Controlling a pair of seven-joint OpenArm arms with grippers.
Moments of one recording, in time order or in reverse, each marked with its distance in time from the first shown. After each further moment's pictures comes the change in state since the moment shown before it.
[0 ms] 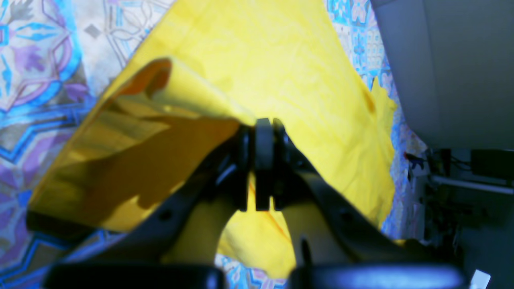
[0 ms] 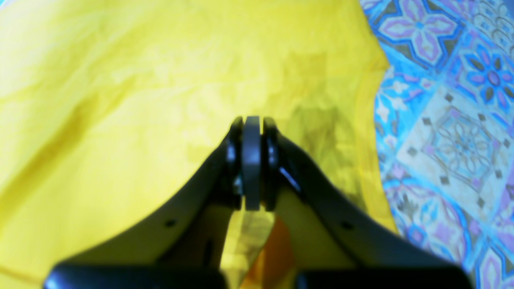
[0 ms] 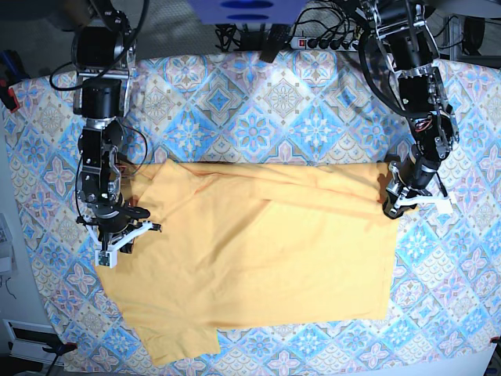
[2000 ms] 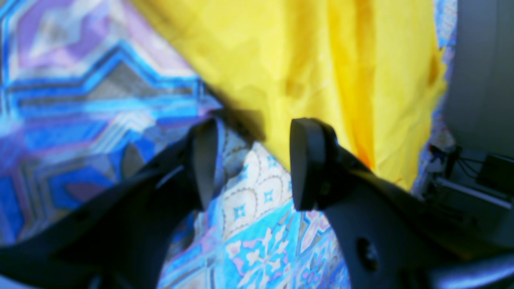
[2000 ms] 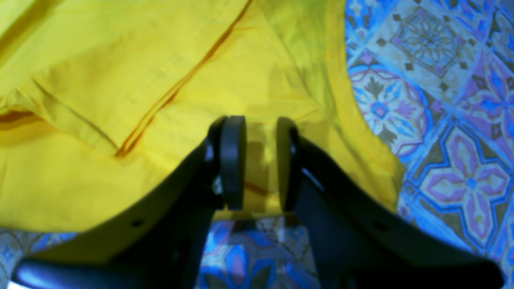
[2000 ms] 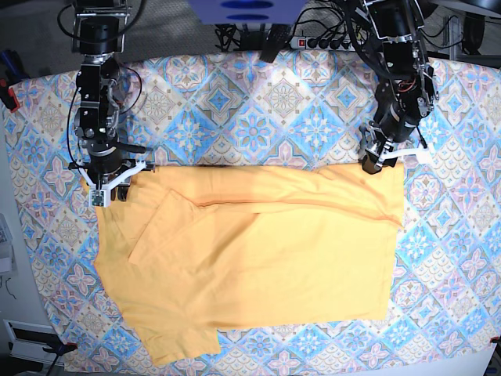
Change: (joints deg) left arm 9.4 3.3 -0.1 -5.0 -3.8 -0.4 -1.0; right arm -20.9 1.6 0.9 16.1 -0.1 -0.8 3.7
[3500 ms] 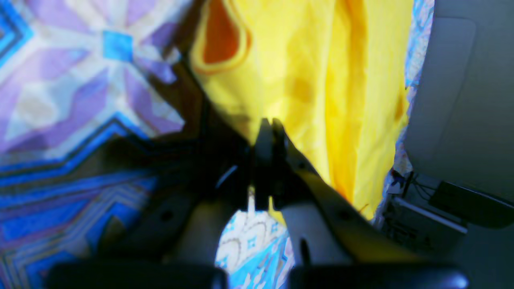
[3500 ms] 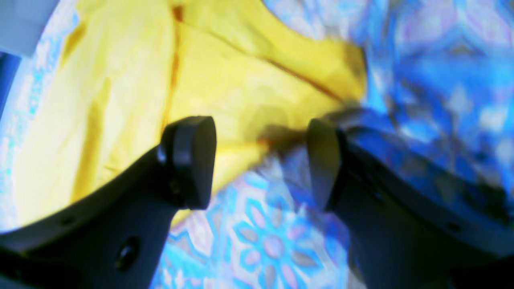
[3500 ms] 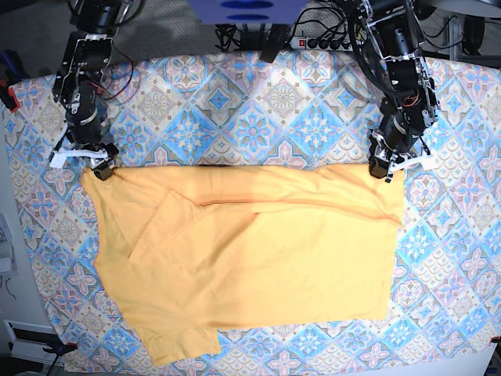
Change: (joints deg) left arm -6.2 -0.1 -4.2 -10.2 -3.6 -0.4 -0.6; right arm -5.9 -2.7 17.8 -0.9 39.3 -0.2 -8.3
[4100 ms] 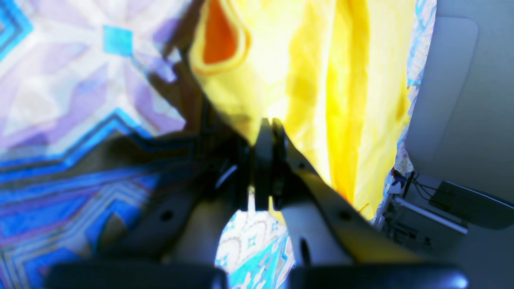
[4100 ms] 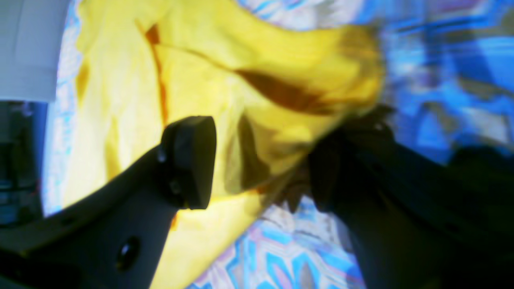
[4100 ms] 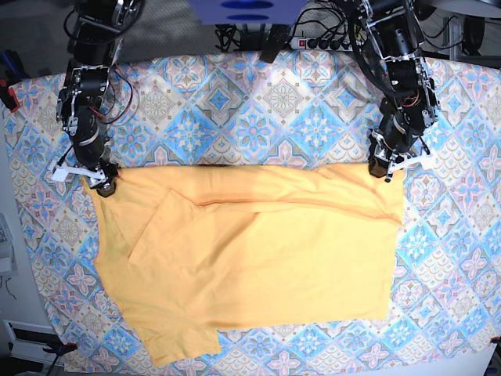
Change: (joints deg) left arm 0.0 0.0 0.0 0.1 0.0 0.1 0.3; right arm 10.4 1.1 -0.1 -14.9 4.3 0.9 1.4
